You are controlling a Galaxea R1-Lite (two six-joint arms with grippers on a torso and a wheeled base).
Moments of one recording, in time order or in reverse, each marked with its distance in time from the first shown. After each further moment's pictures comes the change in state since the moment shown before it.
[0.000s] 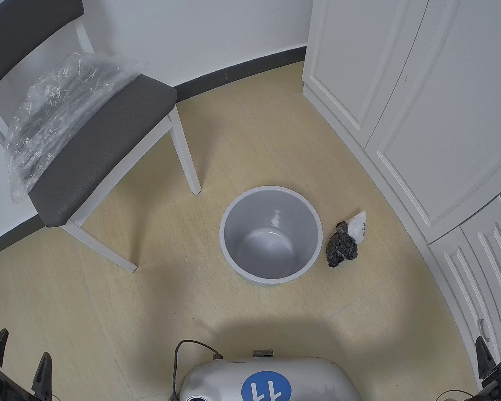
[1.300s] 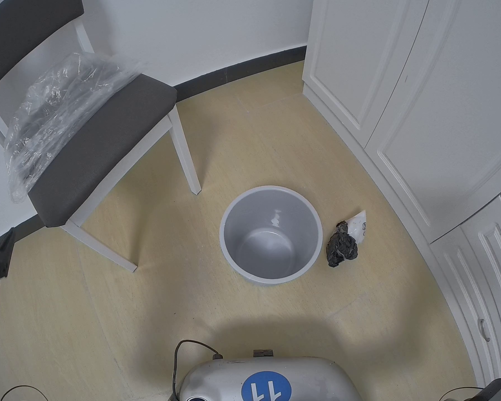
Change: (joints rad) left arm 0.108 0.727 -0.394 -0.327 0.094 0.377; right arm 0.033 0.737 -0.307 -0.654 -0.019 0.068
